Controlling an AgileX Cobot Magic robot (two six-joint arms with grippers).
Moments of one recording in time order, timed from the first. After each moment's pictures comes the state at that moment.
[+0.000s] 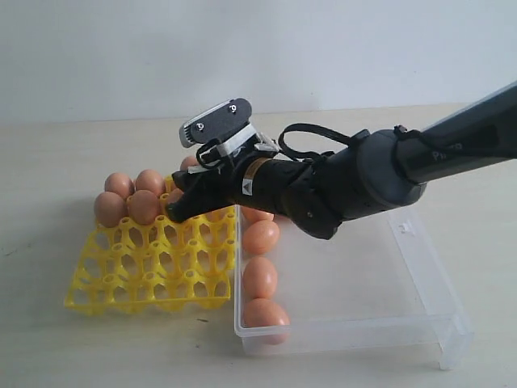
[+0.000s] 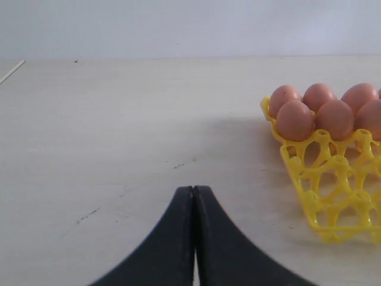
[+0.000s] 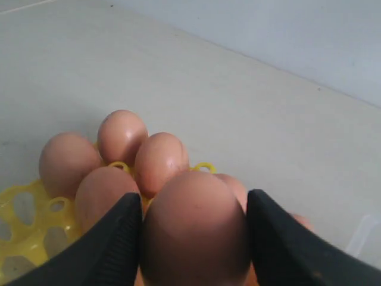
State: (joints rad) left arm 0.05 0.01 0.00 -0.05 0.37 0.03; right arm 0.69 2.10 -1.15 -0.18 -0.46 0.10
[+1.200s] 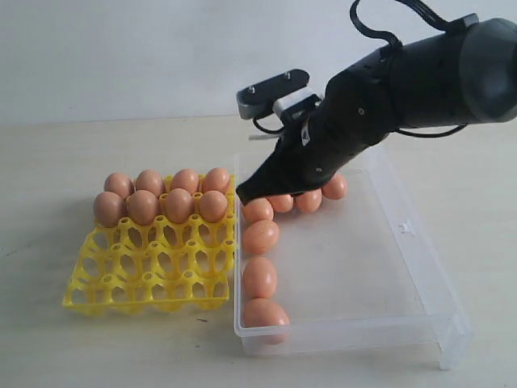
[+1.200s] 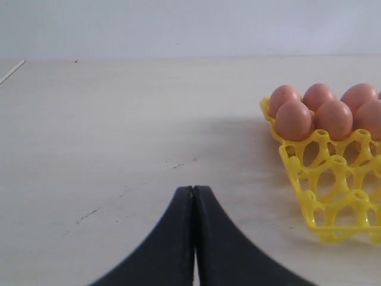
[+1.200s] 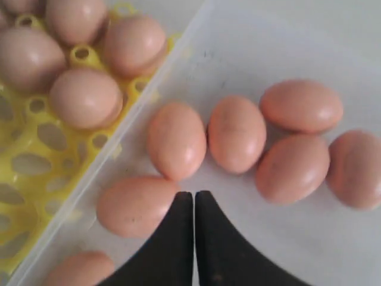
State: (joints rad) left arm 0.05 0.01 0.00 -0.05 0.37 0.03; right arm 0.61 1.85 -1.21 -0.13 0.45 0.13
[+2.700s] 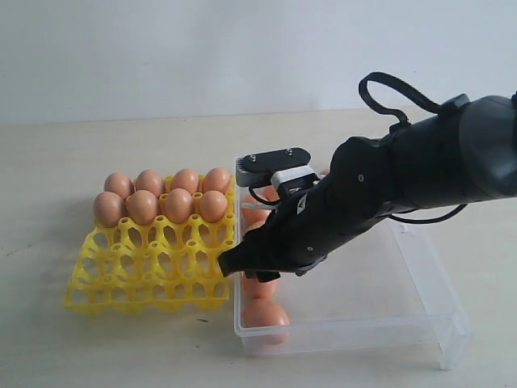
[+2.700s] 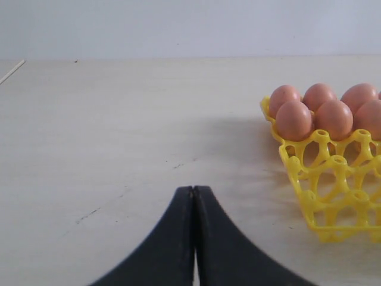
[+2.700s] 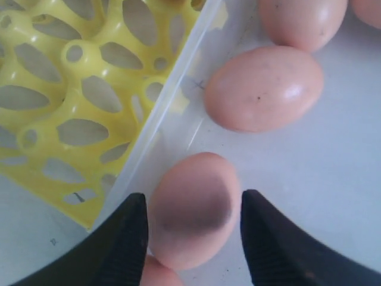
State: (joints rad) left arm 0.05 0.01 0.00 -0.05 0.37 0.03; right arm 0.68 1.84 -0.97 0.35 0.30 -0.08
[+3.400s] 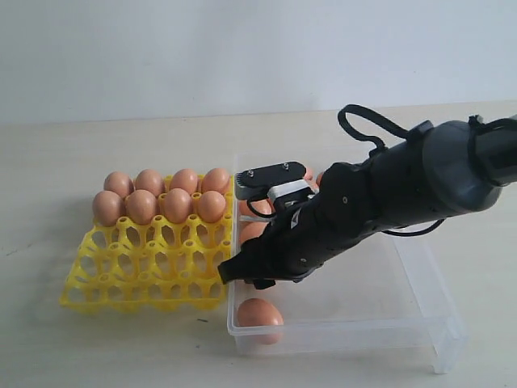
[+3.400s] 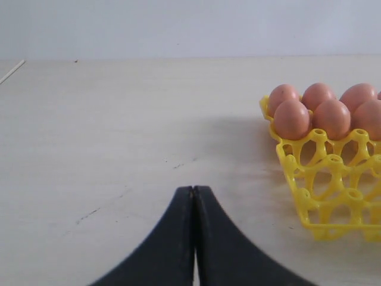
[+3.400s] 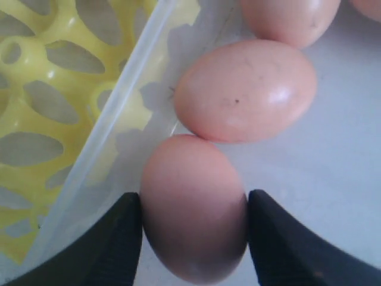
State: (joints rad) left arm 0.05 0.01 0.00 -0.05 0.37 0.03; right arm 0.68 1.92 -0.97 0.34 0.20 -0.08
